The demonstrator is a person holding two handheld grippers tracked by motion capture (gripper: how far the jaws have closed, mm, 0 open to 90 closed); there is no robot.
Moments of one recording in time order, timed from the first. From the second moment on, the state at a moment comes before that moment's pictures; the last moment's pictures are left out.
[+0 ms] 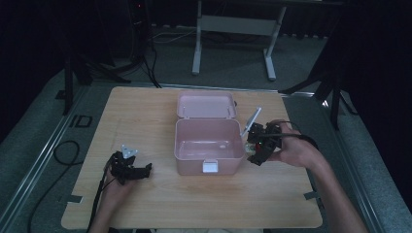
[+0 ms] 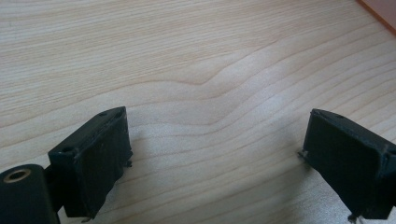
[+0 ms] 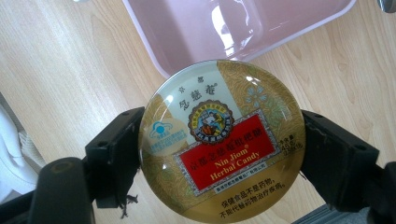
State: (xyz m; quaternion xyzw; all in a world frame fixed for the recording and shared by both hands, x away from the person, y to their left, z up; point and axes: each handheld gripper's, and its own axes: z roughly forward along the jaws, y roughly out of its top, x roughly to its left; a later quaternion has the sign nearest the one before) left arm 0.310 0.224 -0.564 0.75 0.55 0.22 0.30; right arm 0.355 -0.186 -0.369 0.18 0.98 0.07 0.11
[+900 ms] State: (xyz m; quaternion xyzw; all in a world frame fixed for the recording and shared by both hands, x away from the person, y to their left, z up) left arm 0.310 0.224 -0.564 0.75 0.55 0.22 0.30; right arm 0.366 -0.170 -0.365 0.17 0.98 0.07 0.11
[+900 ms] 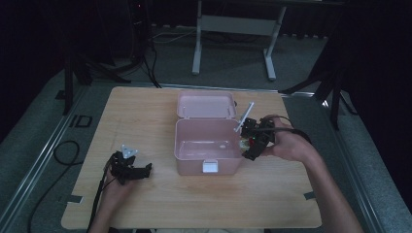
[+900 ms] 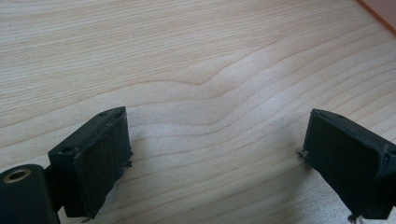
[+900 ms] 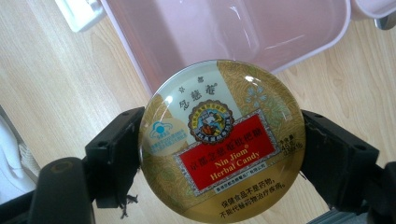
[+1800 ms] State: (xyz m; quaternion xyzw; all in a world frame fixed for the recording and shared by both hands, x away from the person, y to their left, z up) left arm 0.310 0.224 -0.564 0.75 0.55 0.22 0.30; right arm 0.371 -0.145 -0.364 0.16 0.98 0.07 0.10
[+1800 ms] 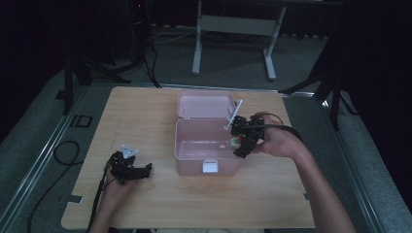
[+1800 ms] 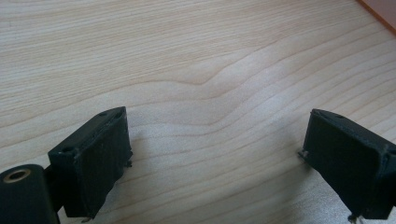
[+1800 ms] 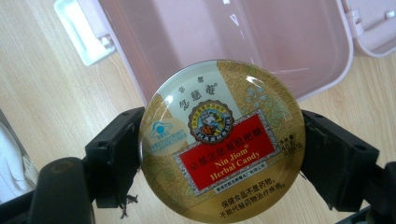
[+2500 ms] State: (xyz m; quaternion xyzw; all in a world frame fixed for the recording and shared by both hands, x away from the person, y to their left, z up) left arm 0.310 0.224 -0.564 0.75 0.55 0.22 0.30; right arm 0.375 -0.126 -0.364 0.15 0.98 0.07 0.10
